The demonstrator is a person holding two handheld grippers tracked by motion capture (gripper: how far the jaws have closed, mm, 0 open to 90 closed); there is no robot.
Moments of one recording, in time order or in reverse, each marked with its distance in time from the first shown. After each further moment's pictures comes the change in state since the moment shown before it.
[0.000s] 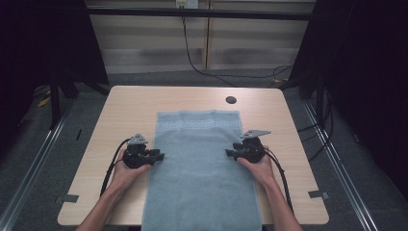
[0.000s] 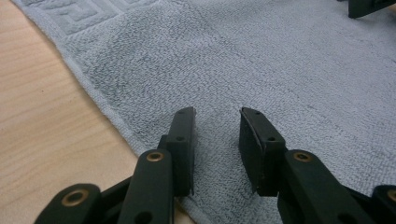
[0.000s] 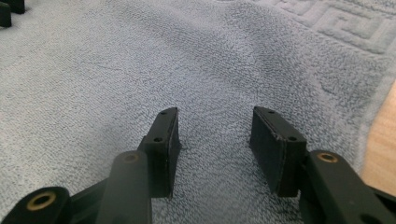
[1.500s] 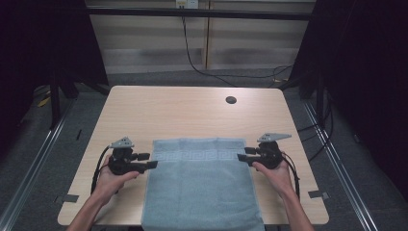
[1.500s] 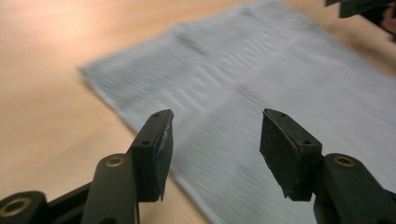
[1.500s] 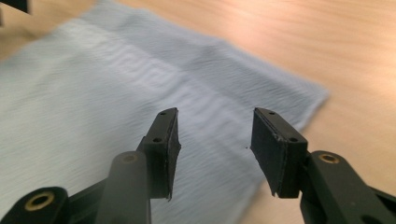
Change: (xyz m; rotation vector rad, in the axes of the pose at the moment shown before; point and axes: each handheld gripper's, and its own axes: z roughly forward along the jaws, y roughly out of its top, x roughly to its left) left arm 0.000 0.006 -0.045 -0.001 -0.089 -0.049; right arm -0.002 -0.002 -0.057 -0.011 0.022 0.029
